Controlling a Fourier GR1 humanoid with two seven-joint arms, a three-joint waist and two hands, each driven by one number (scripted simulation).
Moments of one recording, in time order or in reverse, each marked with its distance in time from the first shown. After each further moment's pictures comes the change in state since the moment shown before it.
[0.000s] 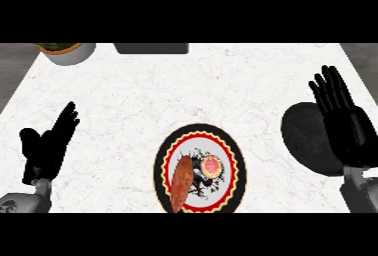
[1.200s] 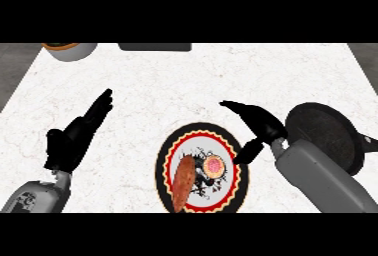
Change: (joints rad) left arm -0.087 -0.032 -0.113 -0.140 -0.067 -0.136 0.026; right arm -0.405 0.053 0.506 0.460 0.620 0.239 0.325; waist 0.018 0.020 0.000
